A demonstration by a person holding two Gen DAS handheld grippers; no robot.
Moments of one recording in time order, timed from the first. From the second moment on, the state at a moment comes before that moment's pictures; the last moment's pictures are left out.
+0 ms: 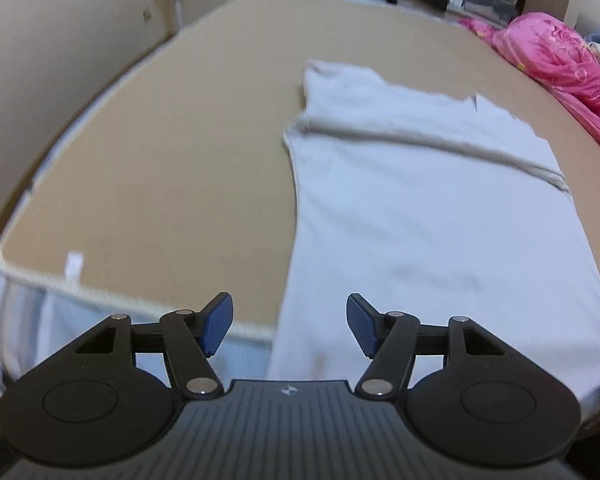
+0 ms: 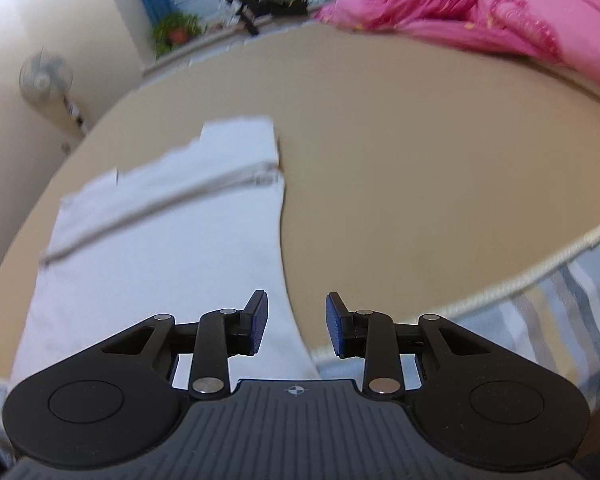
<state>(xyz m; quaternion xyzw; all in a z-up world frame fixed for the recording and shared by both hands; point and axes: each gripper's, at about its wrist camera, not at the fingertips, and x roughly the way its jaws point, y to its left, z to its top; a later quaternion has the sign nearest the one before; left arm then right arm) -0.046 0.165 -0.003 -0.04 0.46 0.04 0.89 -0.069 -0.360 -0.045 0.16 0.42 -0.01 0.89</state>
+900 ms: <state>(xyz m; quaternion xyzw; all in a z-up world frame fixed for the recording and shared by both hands) -0.045 0.183 -0.062 -0.07 0.58 0.03 0.81 -0.055 -0.351 -0.103 0.14 0.55 0.03 0.82</state>
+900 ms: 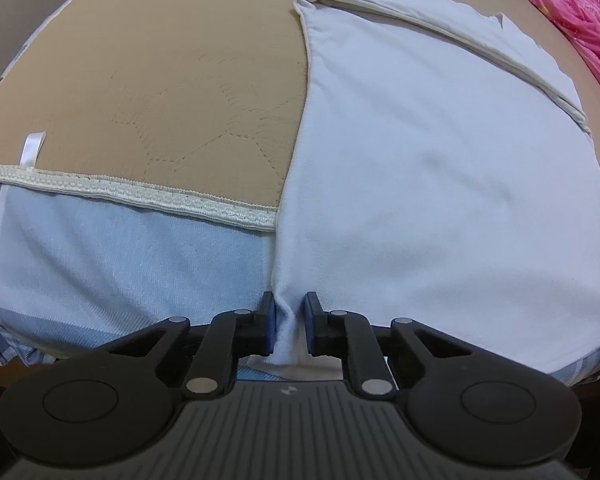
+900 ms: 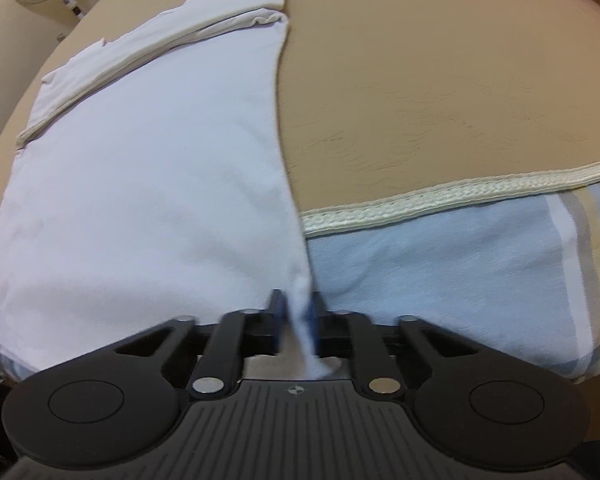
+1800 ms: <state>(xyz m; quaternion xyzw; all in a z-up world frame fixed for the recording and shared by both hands) -0.112 0.168 0.079 -0.01 0.43 -0.07 0.90 -0.113 -0.418 0.040 0.29 0.36 0.11 0.88</state>
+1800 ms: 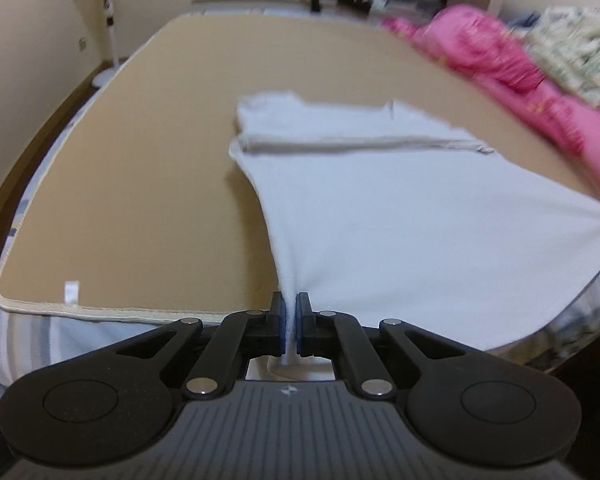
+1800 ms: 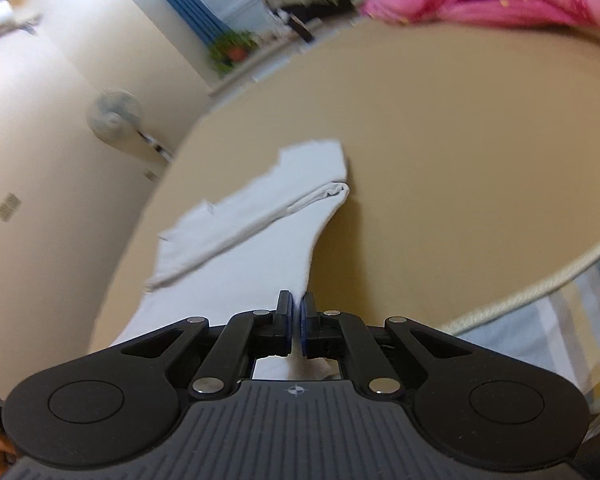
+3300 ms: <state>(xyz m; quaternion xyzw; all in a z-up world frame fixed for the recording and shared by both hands) 0.177 0.184 -0.027 -0.10 0.42 -0.07 0.90 0.156 -0.408 -0.081 0.16 0.40 0.05 0.90</state>
